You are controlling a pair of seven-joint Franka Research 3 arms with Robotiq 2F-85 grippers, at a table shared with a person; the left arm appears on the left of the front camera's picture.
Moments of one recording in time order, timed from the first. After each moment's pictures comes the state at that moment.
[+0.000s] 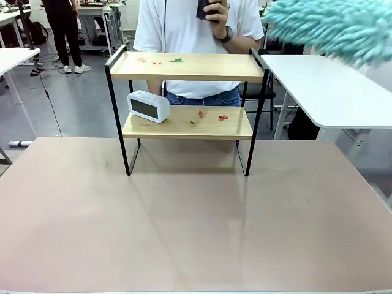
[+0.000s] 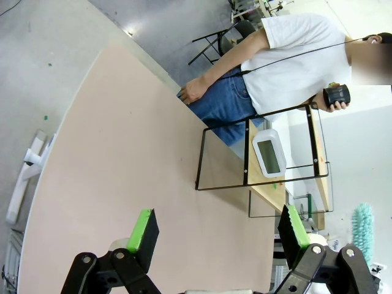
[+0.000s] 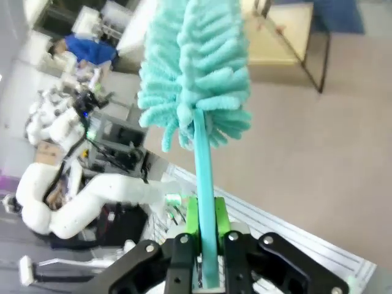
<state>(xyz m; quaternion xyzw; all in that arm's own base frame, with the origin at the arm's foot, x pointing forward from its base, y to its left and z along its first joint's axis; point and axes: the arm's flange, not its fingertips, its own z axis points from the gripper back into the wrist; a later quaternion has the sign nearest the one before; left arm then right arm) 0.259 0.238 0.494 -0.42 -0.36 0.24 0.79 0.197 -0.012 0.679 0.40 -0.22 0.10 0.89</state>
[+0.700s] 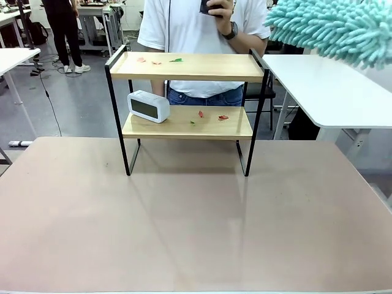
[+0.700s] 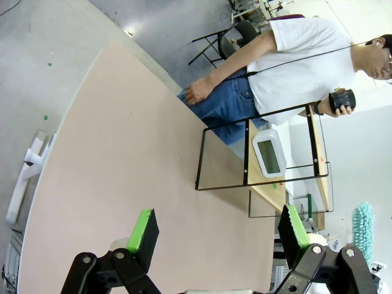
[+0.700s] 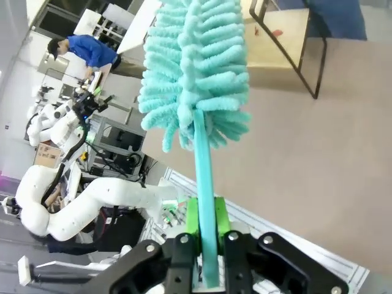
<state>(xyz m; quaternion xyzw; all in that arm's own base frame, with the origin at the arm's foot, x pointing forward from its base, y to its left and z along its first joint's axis) 0.259 0.238 0.494 -0.42 -0.36 0.24 0.79 0.205 -0.027 0.682 0.39 -0.25 0.09 0.88</state>
